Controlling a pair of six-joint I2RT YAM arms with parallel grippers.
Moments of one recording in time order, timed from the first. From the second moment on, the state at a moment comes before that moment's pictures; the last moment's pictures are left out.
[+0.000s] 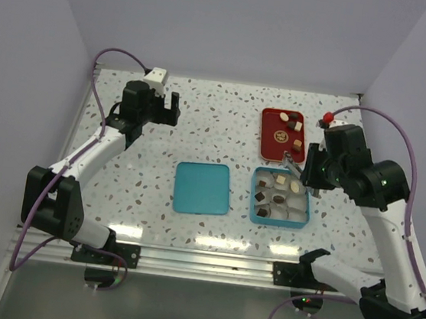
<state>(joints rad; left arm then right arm) -0.24 1.44 1.07 -0.07 0.04 -0.10 0.45 1.04 1.50 -1.39 0.15 0.39</state>
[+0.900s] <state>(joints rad) -0.24 1.44 1.07 -0.07 0.03 -0.10 0.19 1.47 1.48 -0.94 0.16 0.17</state>
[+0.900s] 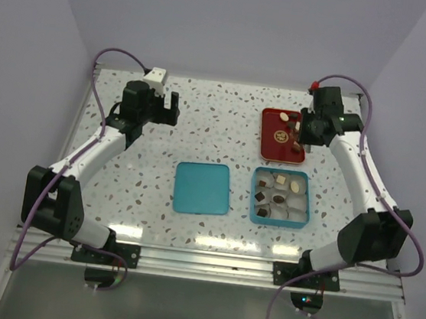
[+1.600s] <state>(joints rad) -0.24 1.47 1.07 -0.07 0.01 -0.10 0.17 1.74 1.61 -0.68 0.06 0.11</state>
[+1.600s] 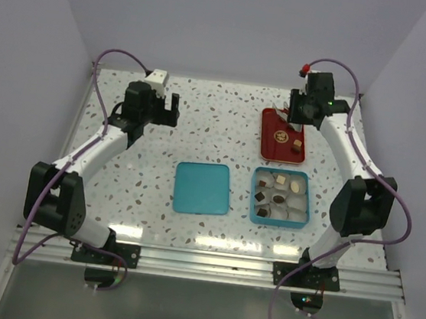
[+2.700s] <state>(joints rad) -0.24 1.48 1.08 -0.08 0.01 -0.10 0.09 1.75 1.53 -0.62 0.01 0.07</state>
